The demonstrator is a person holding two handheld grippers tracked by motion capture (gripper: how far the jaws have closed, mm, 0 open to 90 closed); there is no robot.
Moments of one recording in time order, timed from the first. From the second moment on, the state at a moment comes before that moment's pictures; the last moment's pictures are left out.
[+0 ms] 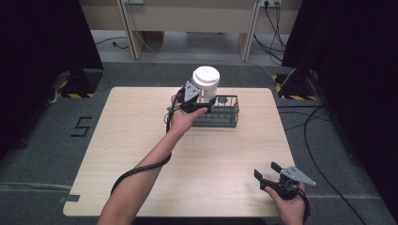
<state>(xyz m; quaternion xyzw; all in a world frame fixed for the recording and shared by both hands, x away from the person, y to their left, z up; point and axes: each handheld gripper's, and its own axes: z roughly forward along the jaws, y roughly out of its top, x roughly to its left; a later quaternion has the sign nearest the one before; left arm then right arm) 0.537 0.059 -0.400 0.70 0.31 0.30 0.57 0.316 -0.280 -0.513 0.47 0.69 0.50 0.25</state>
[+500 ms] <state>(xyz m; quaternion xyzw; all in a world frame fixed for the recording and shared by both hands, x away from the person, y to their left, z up) 0.557 0.040 -0.403 0.70 0.33 0.30 0.56 0.316 -0.280 -0.513 0.47 0.68 0.50 0.24</state>
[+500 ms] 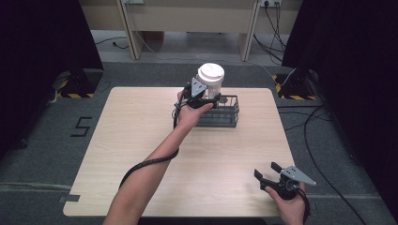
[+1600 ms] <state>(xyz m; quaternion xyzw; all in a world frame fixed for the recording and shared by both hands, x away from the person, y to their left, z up) 0.584 0.027 -0.420 0.69 0.37 0.29 0.54 0.316 -0.280 -0.513 0.47 0.69 0.50 0.24</state>
